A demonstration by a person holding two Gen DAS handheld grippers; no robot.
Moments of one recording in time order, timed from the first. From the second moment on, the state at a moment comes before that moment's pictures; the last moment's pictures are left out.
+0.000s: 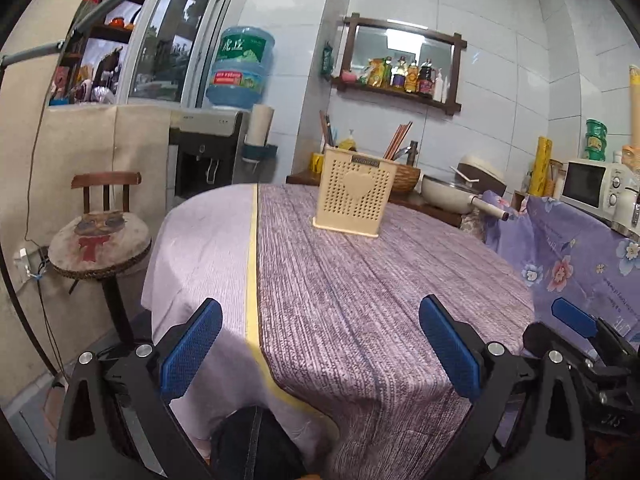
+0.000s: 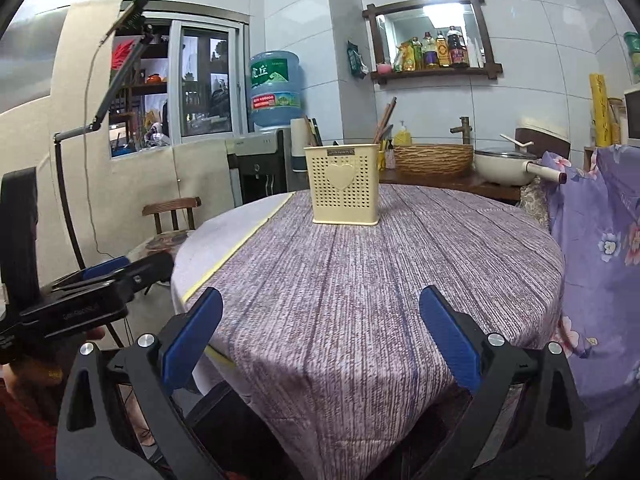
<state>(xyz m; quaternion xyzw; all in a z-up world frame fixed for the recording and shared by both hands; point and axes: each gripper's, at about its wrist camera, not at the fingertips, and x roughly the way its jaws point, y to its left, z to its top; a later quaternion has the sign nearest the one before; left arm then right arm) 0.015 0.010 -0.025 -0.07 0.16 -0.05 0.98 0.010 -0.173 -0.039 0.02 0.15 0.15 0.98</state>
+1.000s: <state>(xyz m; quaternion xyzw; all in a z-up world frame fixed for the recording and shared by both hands) 0.005 0.005 -0.024 -0.07 0.14 -0.05 0.99 -0.002 -0.176 -0.032 0.02 0.13 0.15 0.98</state>
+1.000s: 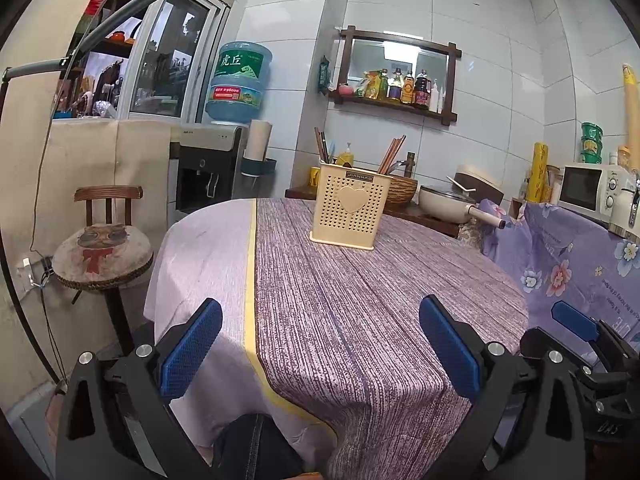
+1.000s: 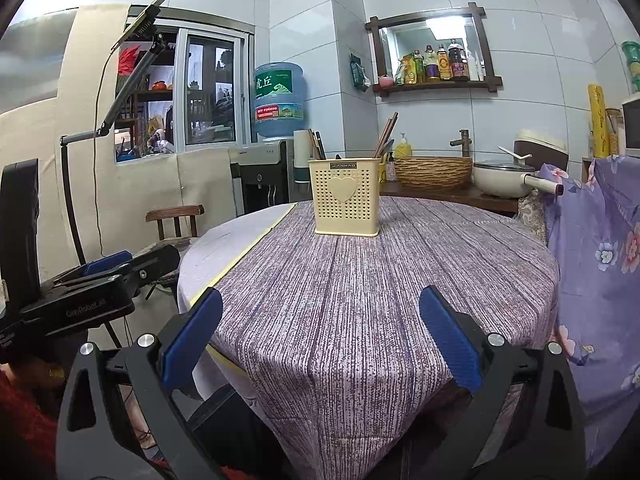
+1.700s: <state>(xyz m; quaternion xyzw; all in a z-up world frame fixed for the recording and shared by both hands) 0.001 0.006 -0.028 -0.07 0.15 -0.05 0.99 -0.001 -0.182 -0.033 0.03 0.13 0.15 0.98</state>
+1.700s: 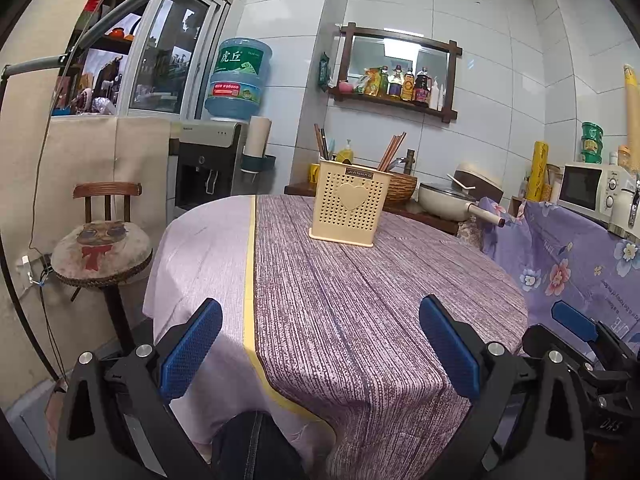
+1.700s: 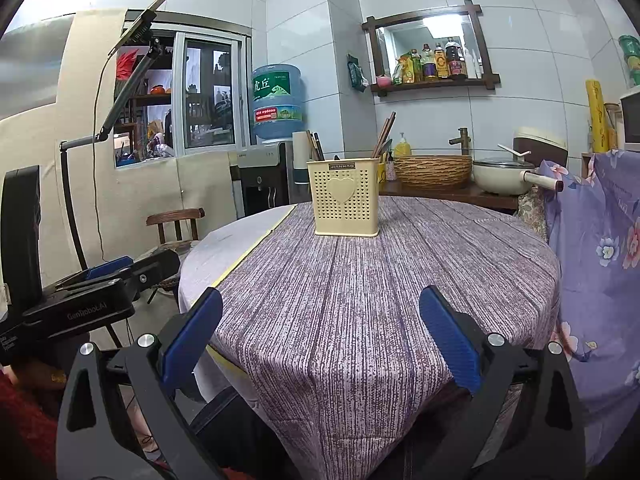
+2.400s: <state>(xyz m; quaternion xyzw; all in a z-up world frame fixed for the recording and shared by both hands) 0.001 0.000 -0.025 -0.07 0.15 -0.03 0.99 0.003 -0.183 -0.034 0.04 0.13 0.15 0.98</state>
